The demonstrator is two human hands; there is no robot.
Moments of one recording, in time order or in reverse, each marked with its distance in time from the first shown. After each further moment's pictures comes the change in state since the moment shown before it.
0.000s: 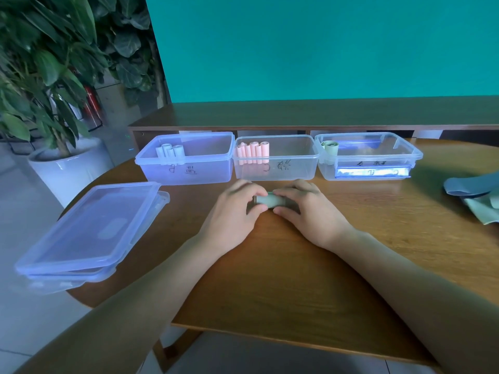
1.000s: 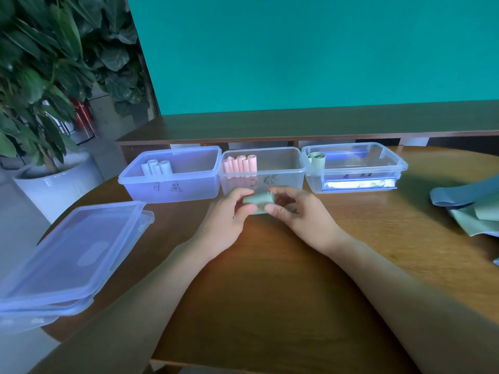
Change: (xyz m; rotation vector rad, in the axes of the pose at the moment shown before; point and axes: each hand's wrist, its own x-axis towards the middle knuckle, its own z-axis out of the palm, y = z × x) left_hand 0.031 0.002 0.010 -0.149 -0.092 -0.155; right_hand 0.013 0.012 -0.014 0.486 0.040 0.122
